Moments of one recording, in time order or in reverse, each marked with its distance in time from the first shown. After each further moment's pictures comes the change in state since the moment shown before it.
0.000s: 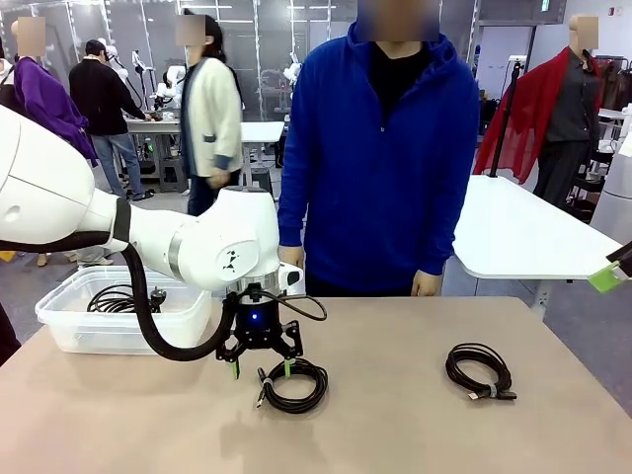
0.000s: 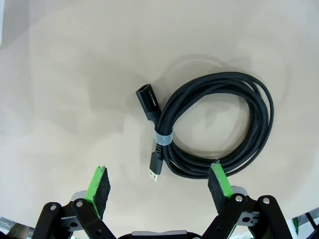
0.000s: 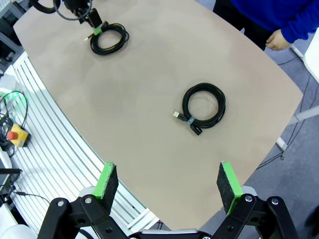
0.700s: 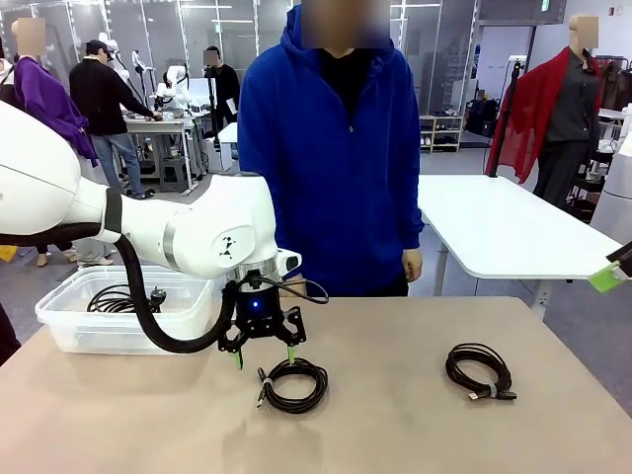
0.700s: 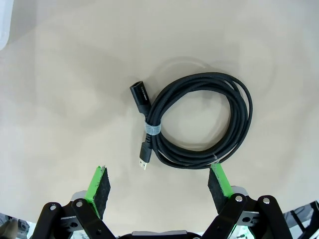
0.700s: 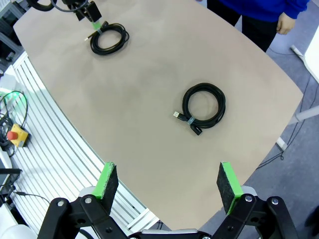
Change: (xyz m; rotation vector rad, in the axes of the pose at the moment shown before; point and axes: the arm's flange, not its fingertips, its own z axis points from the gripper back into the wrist) left arm -0.003 -0.001 0.025 -0.049 -0.018 0.048; right arm 0.000 0.000 0.000 0.000 0.000 0.000
